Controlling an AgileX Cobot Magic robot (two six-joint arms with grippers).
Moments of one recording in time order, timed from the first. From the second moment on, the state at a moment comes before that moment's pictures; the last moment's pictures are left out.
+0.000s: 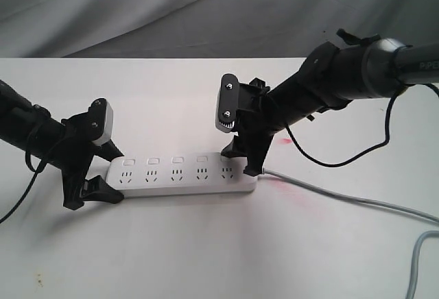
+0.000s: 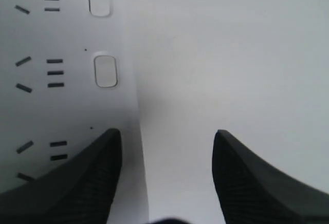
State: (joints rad) left arm 0.09 2.05 -1.07 -0.90 0.76 2.09; right arm 0.28 2.11 -1.34 0.84 0.50 -1.80
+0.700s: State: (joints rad) left arm 0.09 2.05 -1.07 -0.90 0.76 2.09; right arm 0.28 2.15 -1.35 0.91 0.52 -1.80
